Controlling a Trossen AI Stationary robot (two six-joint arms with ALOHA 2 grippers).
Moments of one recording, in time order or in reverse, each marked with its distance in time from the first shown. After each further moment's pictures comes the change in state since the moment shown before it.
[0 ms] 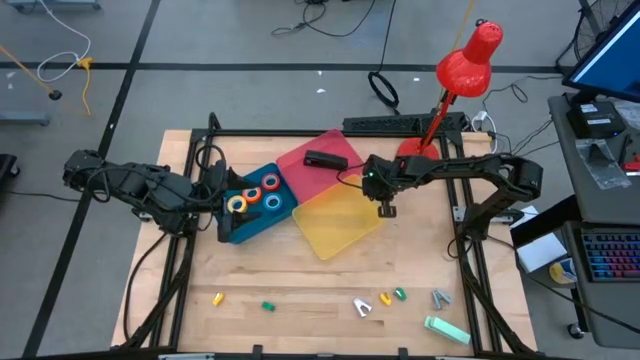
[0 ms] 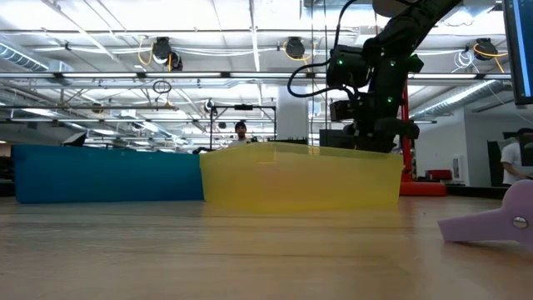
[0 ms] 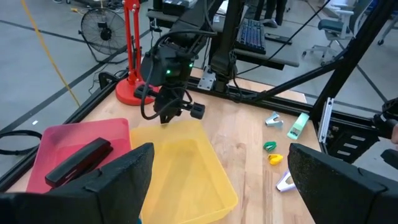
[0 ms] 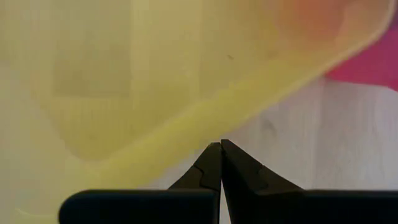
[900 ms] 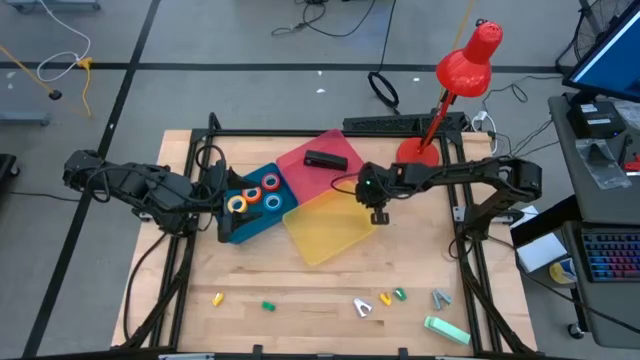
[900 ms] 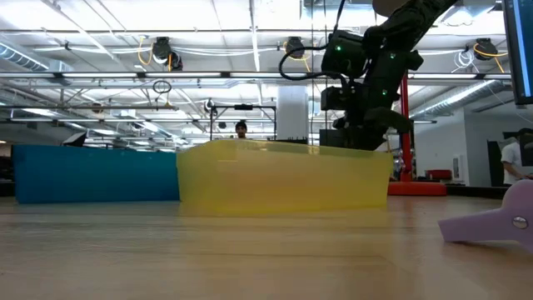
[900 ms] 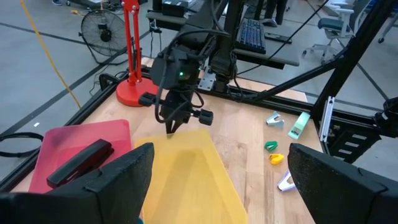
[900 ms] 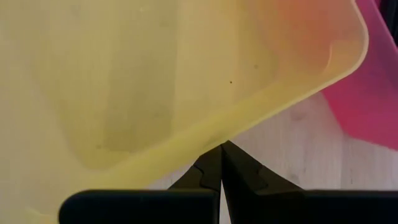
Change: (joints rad) left arm 0.000 0.000 0.000 0.001 0.000 0.013; right arm 0.087 0.000 0.000 0.109 -0.030 0.066
